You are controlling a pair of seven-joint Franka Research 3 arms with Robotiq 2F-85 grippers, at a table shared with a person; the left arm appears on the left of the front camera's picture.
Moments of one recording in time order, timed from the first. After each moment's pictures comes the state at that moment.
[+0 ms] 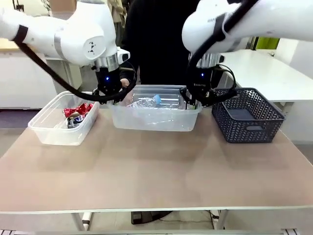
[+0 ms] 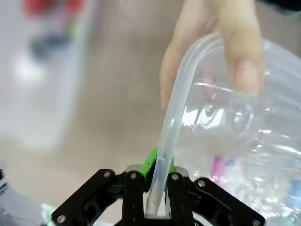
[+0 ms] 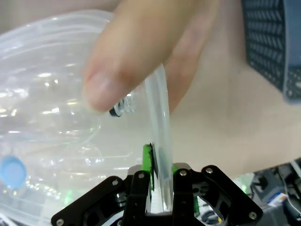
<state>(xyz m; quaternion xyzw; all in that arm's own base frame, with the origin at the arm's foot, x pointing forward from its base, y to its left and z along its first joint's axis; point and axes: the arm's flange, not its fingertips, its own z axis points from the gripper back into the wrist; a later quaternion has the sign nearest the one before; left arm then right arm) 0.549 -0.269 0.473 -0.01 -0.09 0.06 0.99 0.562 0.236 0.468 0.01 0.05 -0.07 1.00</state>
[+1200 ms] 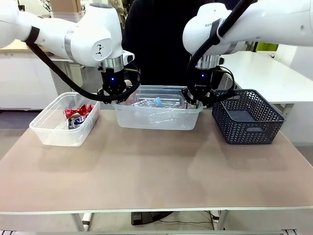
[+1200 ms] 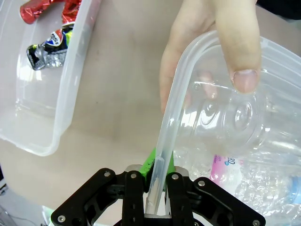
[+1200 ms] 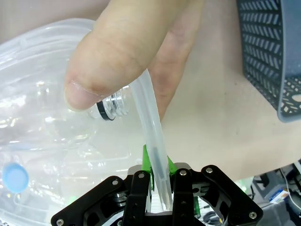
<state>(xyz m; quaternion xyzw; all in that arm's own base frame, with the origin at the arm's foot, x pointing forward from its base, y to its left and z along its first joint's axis) 0.559 -0.275 0.471 -0.01 -0.10 0.06 0.99 0.581 0.227 0.461 0.01 0.05 -0.08 1.00</state>
